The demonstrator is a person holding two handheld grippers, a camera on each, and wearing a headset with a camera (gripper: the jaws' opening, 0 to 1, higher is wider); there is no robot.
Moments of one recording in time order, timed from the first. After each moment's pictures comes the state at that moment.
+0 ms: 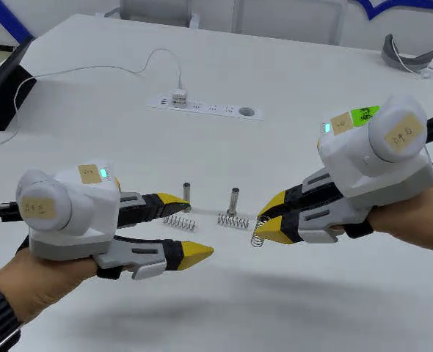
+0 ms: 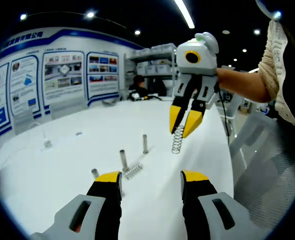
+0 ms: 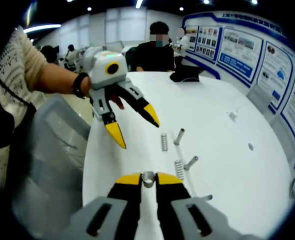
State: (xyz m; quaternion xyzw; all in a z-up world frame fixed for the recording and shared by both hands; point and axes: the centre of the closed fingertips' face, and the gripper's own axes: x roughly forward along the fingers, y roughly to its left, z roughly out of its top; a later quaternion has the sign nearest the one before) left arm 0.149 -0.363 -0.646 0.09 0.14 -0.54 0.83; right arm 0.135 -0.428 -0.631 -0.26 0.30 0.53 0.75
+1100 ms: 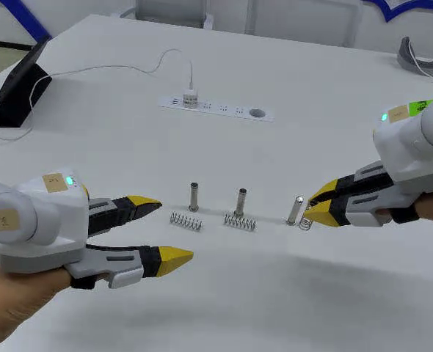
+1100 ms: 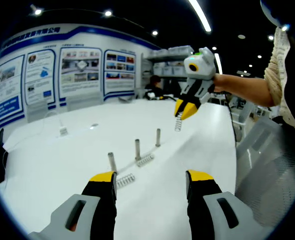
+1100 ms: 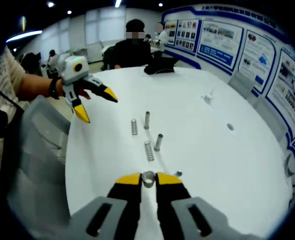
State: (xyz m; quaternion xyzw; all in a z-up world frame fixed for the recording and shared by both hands) left arm 0.147 -0.329 -0.651 0.06 0.15 -0.48 0.86; right arm 0.176 -0.491 -0.632 -0.24 0.32 0.46 0.79
